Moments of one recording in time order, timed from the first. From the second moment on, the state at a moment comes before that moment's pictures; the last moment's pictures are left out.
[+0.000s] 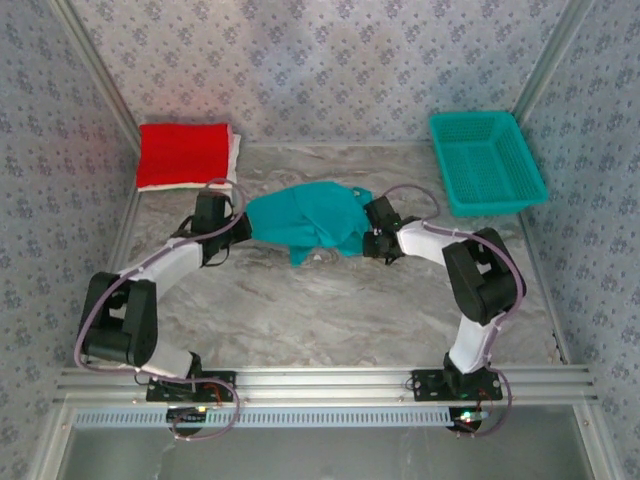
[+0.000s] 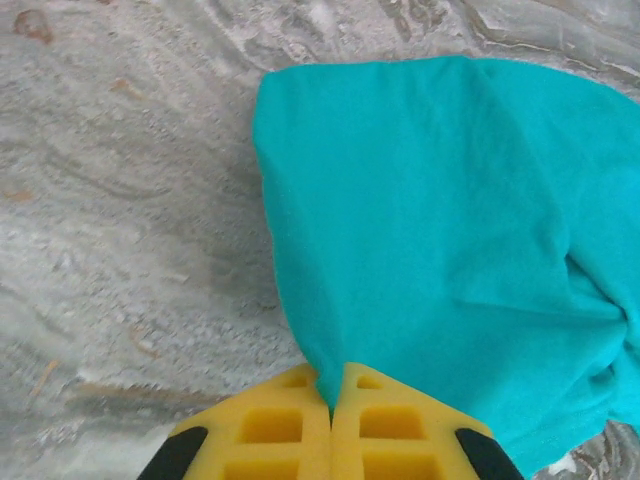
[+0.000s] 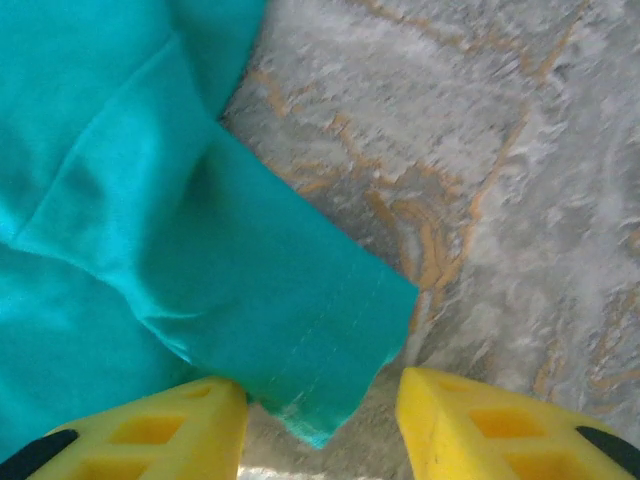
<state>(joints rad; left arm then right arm) -0.24 1.46 0.81 -0.11 0.12 -0.46 0.46 1.80 1.03 -0.37 0.13 0.41</state>
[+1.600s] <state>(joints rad) -0.19 0.68 1.05 -0.53 -0.15 -0.19 0.38 0.77 1.11 -0.58 0.18 0.25</state>
